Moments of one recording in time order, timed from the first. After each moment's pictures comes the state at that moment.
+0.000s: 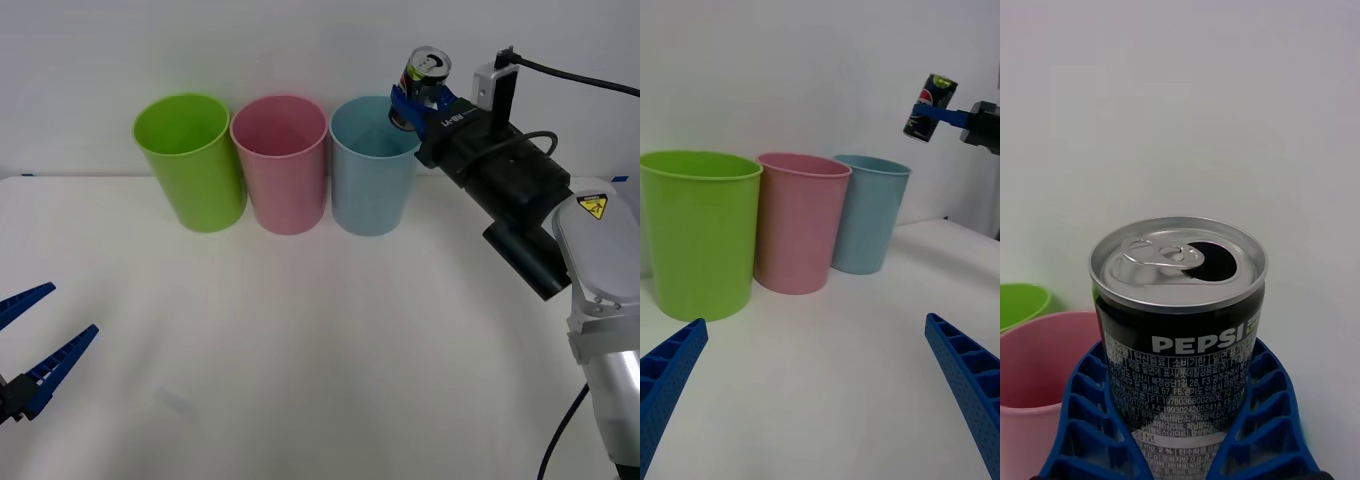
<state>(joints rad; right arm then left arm) -0.42 -0.24 -0.04 -1.58 1.55 -0.48 -0.29 0.35 0.40 0.52 -1.66 -0.96 -1.22 0.00</state>
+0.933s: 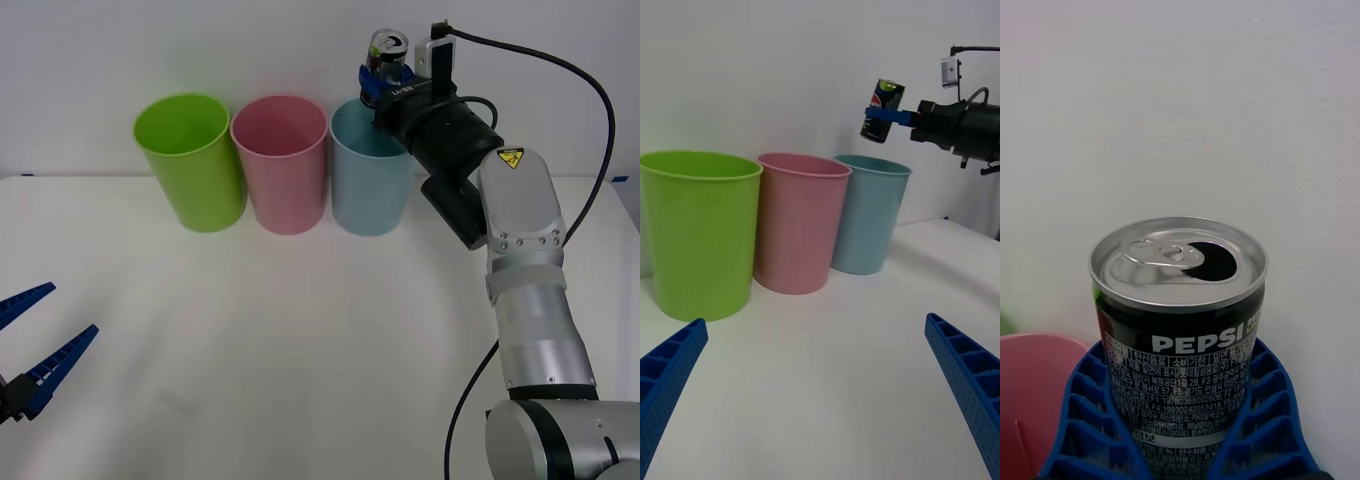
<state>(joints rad) -0.69 0.01 -0.26 -1.27 1.87 -0.48 -0.25 0.35 0.40 0.52 -1.66 -0.96 -1.22 0.00</state>
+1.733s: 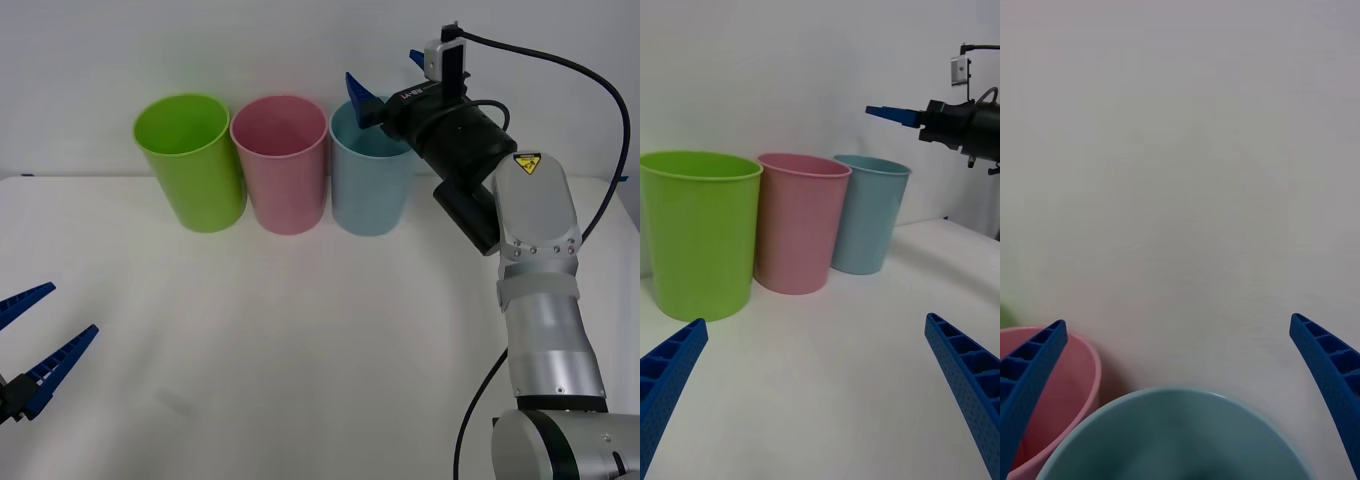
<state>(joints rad) -0.65 0.00 -0.27 -1.34 1.85 -0.53 -0.22 0.35 0.40 0.52 -1.66 -0.96 -1.22 0.00</state>
